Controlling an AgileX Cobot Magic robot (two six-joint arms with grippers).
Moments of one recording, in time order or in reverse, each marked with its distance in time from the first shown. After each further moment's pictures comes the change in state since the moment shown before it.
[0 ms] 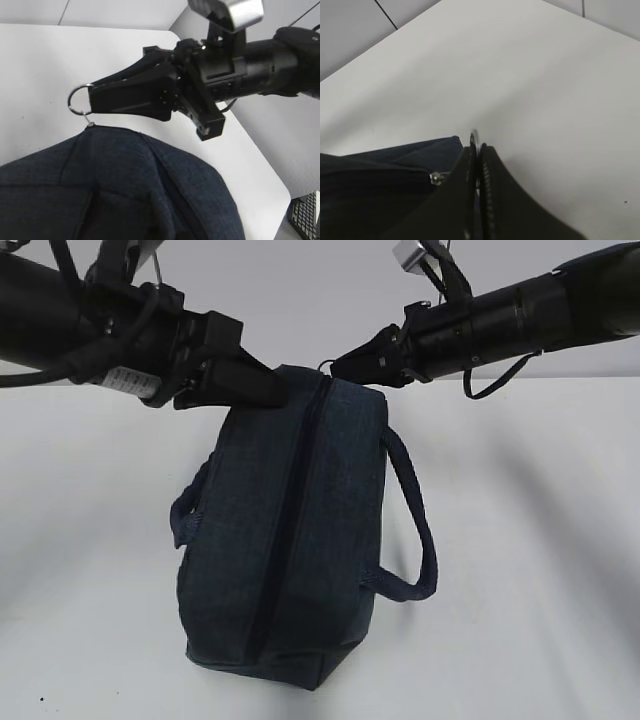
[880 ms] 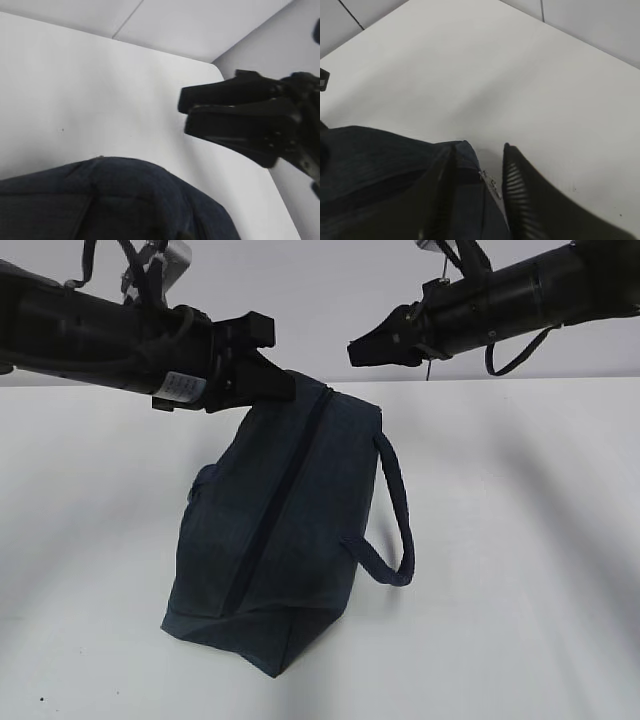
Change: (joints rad) left arm 0.002 0.181 -0.052 -0.186 -0.161 0.007; right arm -0.017 -0.024 -0.066 -0.120 -0.044 0.129
